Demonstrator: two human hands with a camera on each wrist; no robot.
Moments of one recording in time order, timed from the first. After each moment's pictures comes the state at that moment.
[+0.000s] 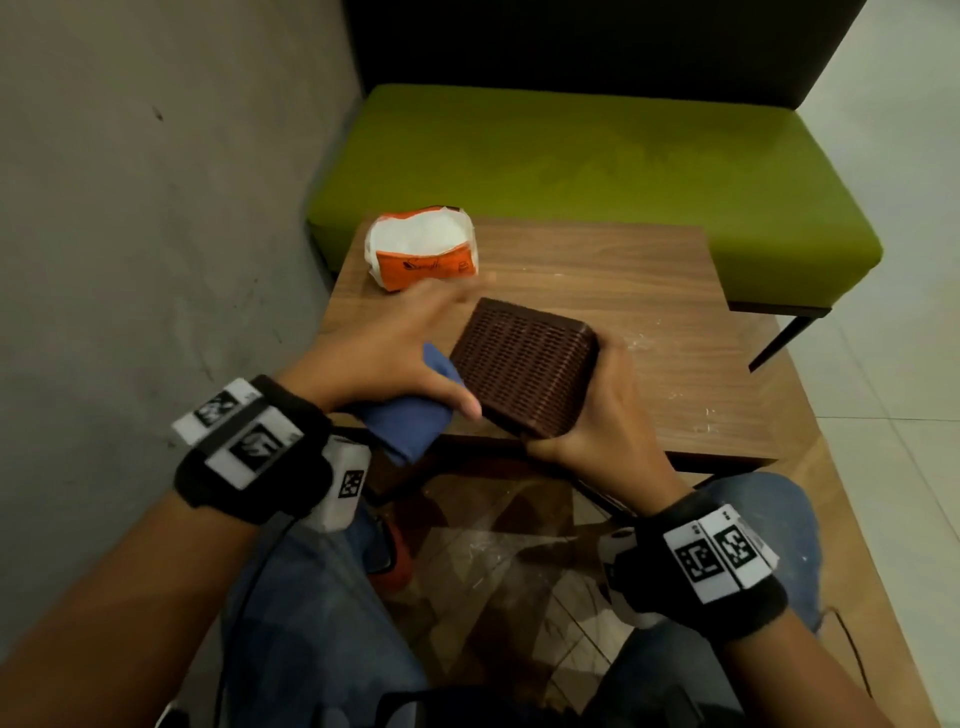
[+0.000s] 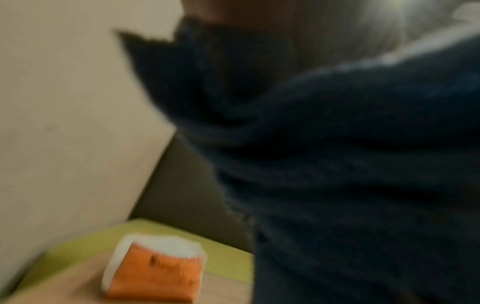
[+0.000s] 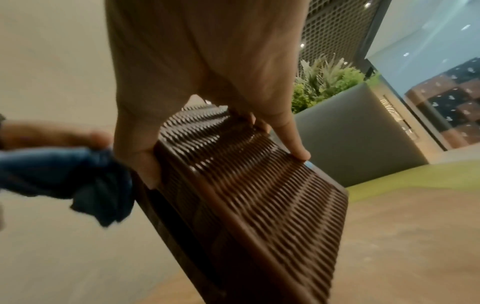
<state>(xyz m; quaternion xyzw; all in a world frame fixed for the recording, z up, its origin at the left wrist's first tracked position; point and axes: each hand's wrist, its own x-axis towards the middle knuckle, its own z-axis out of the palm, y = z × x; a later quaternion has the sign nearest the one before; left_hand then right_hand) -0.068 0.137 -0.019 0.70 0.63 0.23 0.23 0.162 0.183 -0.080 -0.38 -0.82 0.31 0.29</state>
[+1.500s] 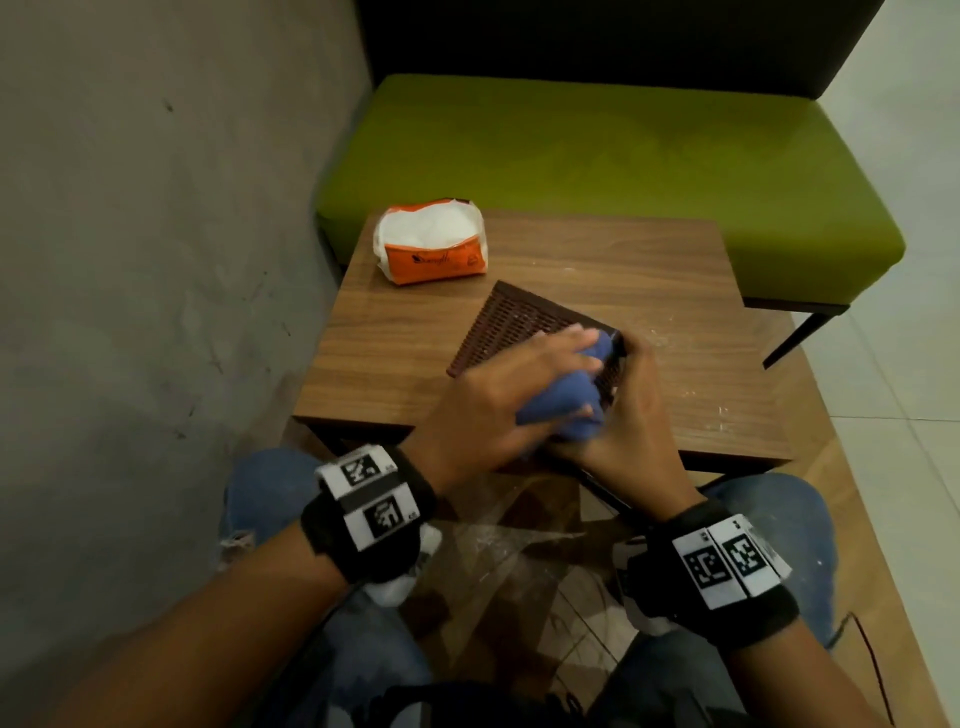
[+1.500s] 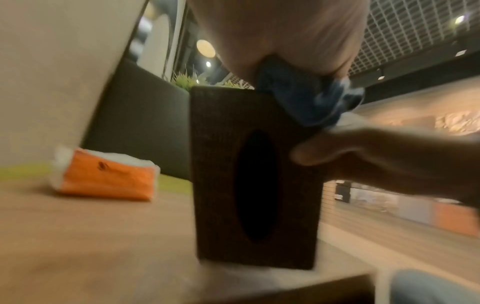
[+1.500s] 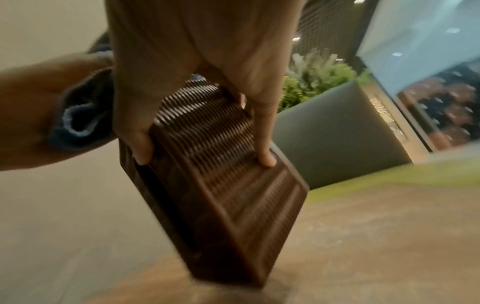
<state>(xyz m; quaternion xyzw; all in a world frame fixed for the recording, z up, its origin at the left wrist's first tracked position) 0.010 0.121 -0.060 0.75 0.49 0.41 0.15 0.167 0.187 -0.104 -0.40 -0.78 0.36 0.31</state>
